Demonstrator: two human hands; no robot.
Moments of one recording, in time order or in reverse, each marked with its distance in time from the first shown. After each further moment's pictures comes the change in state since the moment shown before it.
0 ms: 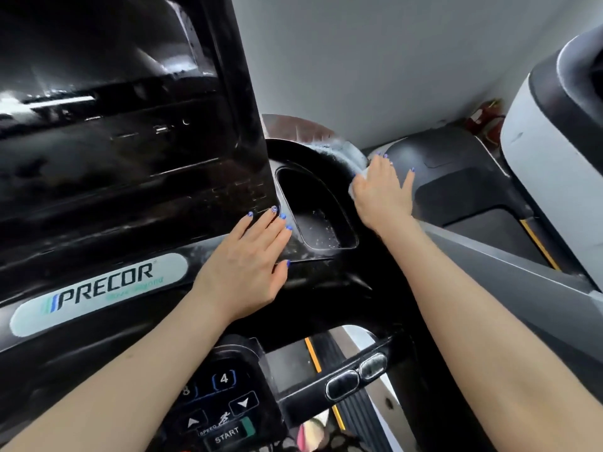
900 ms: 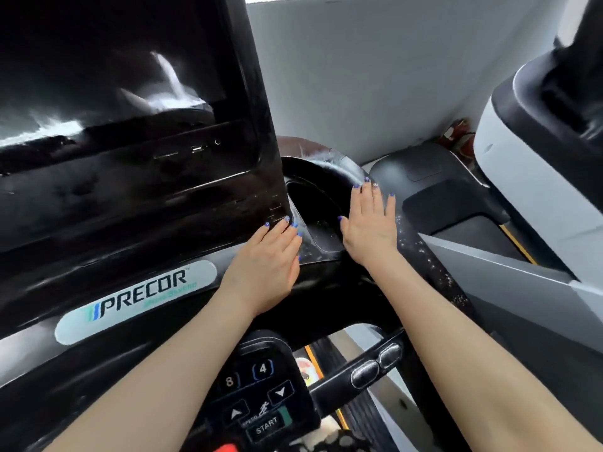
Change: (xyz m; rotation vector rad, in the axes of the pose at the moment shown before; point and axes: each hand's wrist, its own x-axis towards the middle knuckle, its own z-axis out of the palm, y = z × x) left_hand -0.001 -0.009 -0.003 0.001 0.028 0.036; right_hand -0.066 -0.032 0.008 -0.223 0.069 -0.053
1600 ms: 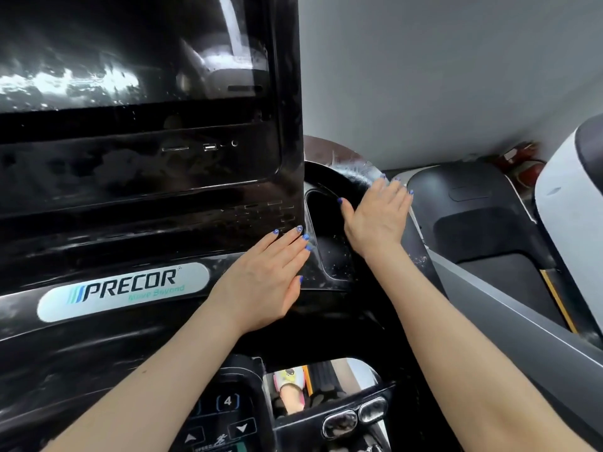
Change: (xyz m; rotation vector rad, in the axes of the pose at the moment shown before) left_hand 0.006 0.002 -0.005 0.042 -0.038 -0.063; right_hand 0.075 -0.022 -0.016 0.123 -0.020 0.026
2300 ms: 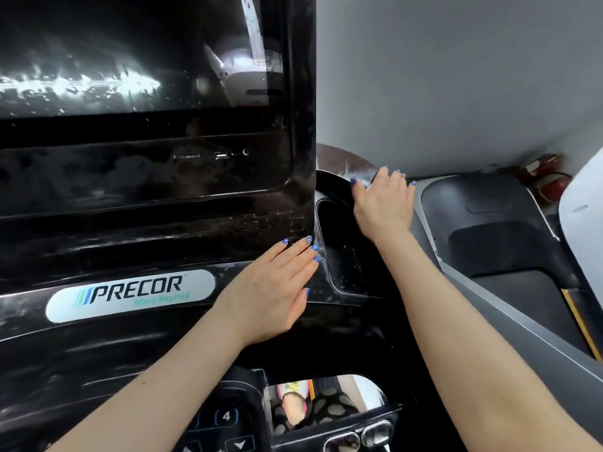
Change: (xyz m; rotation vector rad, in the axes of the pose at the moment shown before) left_hand 0.000 0.000 0.000 -0.018 -0.003 0.000; right_hand 0.055 -0.006 -0.004 0.134 0.020 -0.039
